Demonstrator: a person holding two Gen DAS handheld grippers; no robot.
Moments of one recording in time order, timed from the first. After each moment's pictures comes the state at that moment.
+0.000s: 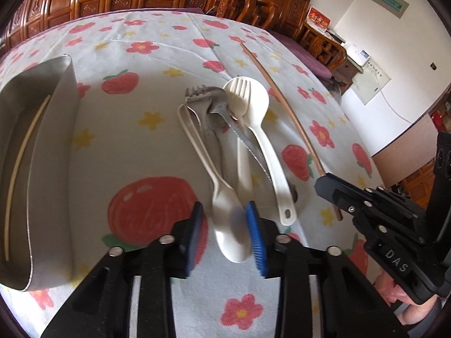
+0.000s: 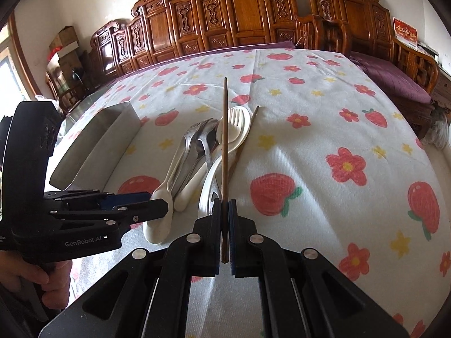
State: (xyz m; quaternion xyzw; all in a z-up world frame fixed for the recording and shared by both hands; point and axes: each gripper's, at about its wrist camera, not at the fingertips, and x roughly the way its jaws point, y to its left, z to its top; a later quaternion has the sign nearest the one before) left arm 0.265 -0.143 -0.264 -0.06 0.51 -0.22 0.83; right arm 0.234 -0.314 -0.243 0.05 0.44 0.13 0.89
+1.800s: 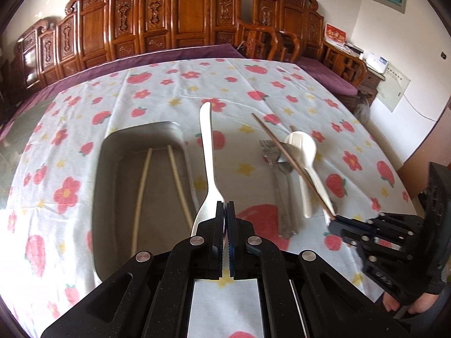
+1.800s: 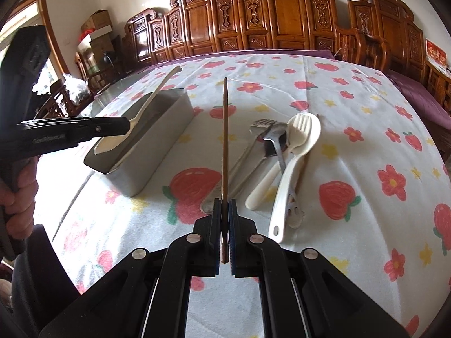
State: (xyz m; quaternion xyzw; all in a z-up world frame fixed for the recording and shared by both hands) left arm 0.252 -0.056 -0.183 0.02 0.45 -0.13 0.88; right arm 0.217 -0.256 -0.230 0.02 0.43 0.21 0.88
